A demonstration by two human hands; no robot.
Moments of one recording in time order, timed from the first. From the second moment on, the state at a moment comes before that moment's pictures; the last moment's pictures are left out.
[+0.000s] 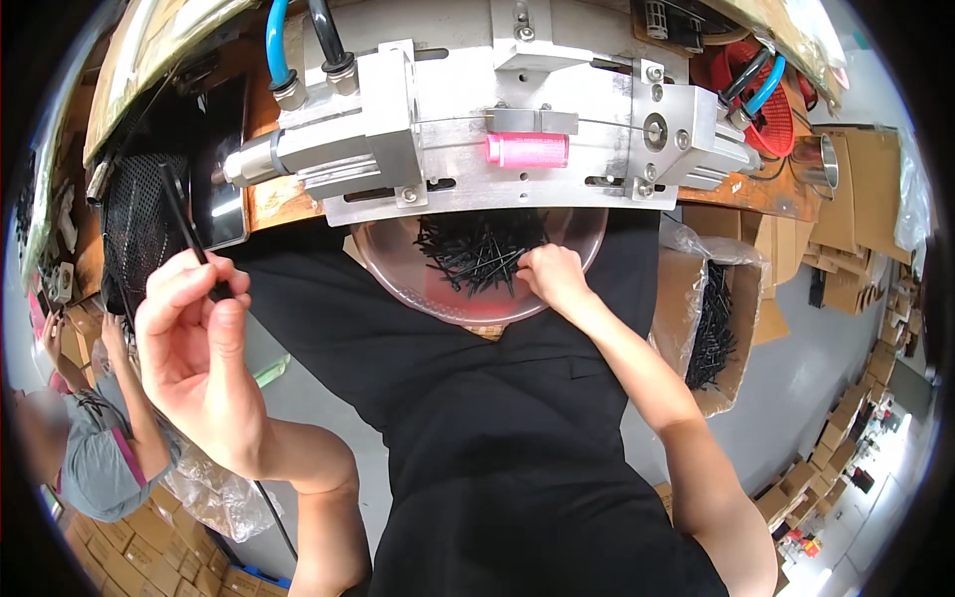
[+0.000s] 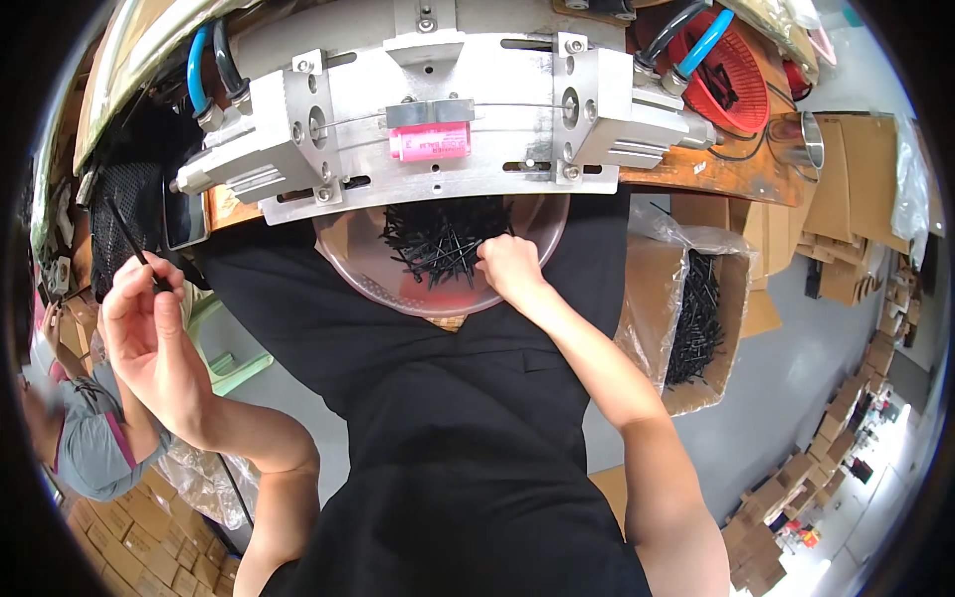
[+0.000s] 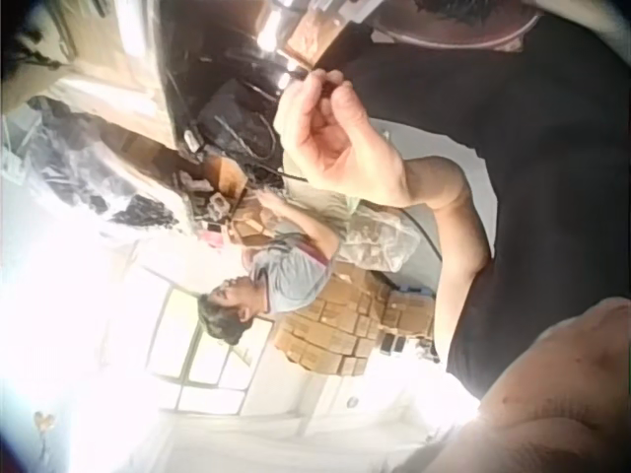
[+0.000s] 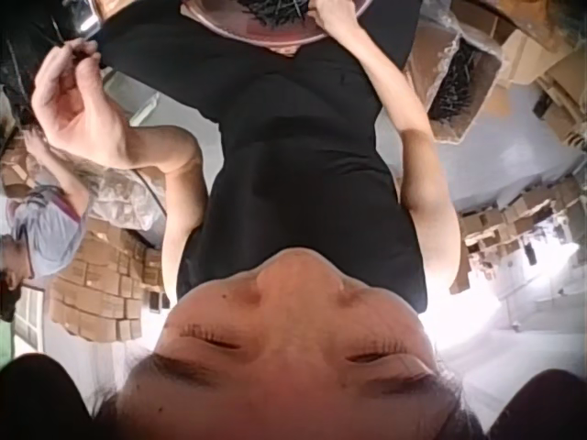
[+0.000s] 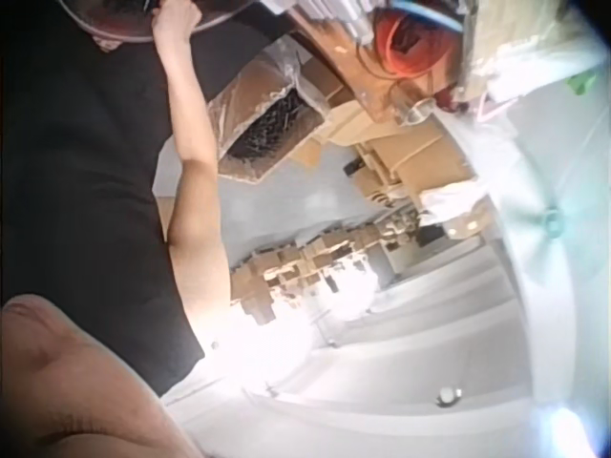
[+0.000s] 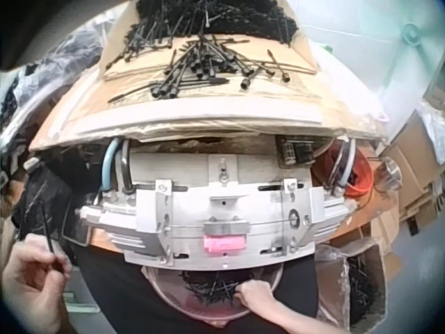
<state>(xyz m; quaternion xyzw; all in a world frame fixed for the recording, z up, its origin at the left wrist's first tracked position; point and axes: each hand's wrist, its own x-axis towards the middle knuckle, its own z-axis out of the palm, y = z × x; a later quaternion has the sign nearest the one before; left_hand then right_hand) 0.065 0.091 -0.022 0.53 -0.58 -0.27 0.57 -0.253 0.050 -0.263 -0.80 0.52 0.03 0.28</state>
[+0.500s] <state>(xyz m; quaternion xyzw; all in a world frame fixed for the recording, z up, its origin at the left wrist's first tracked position) 0.030 0.089 -0.028 0.55 -0.55 -0.30 0.54 -0.260 0.050 -0.149 -0.85 0.45 -0.07 0.28</state>
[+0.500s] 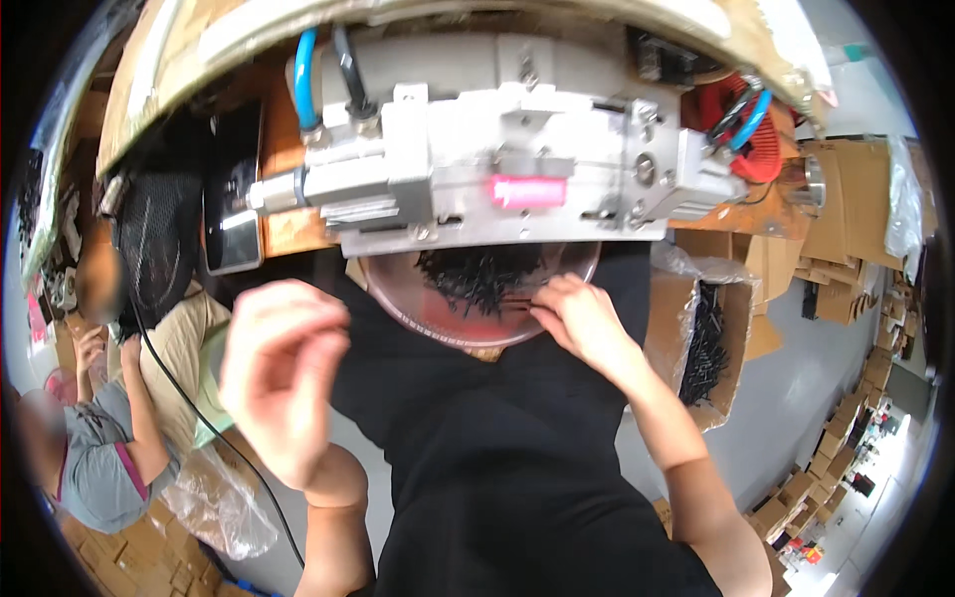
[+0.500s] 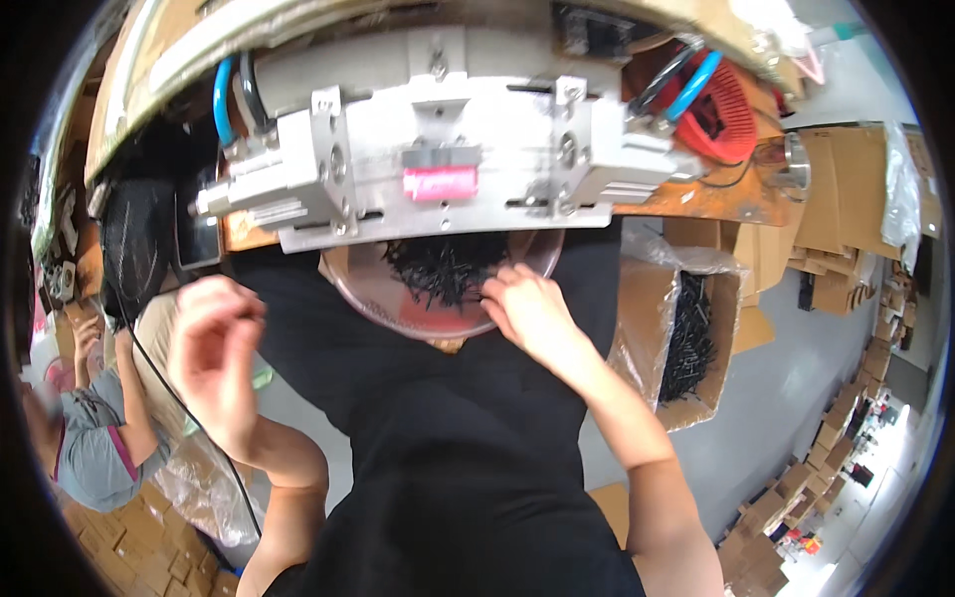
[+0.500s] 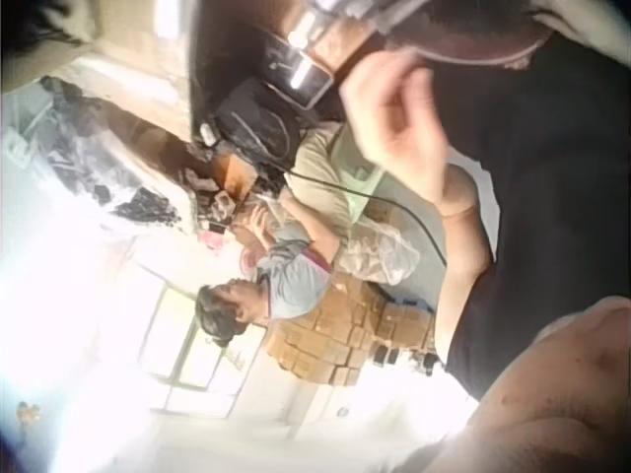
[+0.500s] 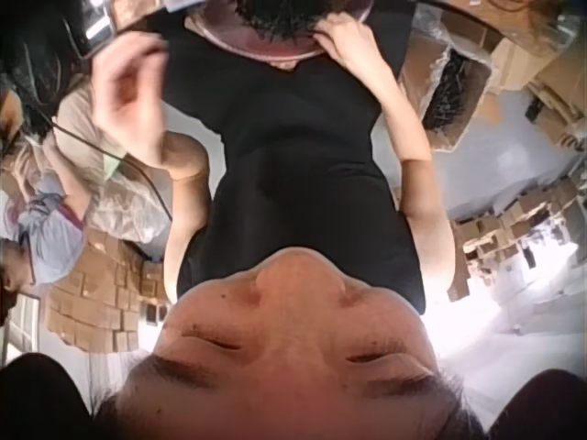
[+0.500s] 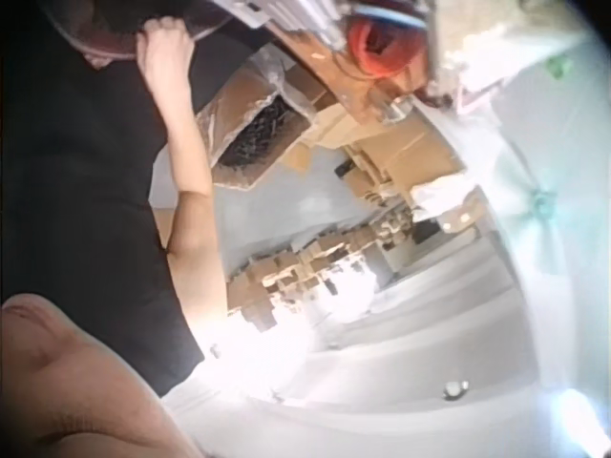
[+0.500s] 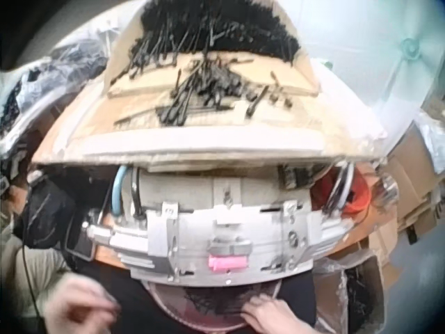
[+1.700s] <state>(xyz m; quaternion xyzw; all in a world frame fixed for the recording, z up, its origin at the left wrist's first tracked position) 0.014 -0.142 0.074 0.52 -0.82 -0.09 0.24 -0.230 -0.222 0.077 -0.96 0.21 -0.14 -0.09</state>
